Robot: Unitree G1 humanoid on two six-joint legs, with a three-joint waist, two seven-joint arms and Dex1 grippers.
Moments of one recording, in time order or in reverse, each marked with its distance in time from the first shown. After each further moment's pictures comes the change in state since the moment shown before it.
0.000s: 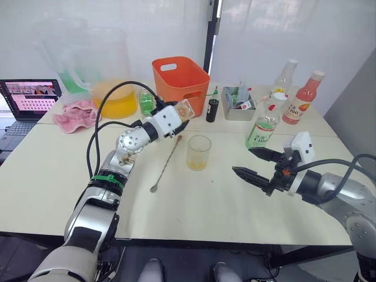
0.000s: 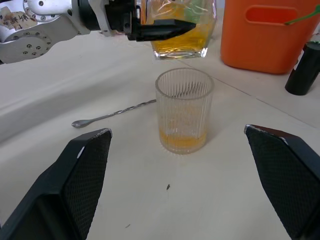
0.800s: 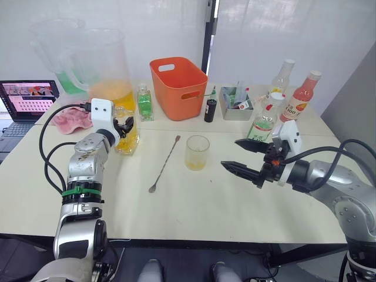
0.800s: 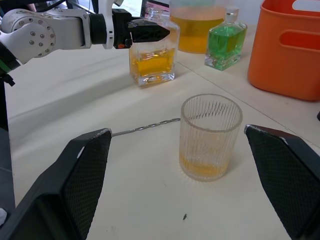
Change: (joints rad) left arm 0.136 0.037 0.357 -0.163 -0.247 0.603 0.189; right arm -0.133 0.013 0.091 0.047 0.000 0.013 0.044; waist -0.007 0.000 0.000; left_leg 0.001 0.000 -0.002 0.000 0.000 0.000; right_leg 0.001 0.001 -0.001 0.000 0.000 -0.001
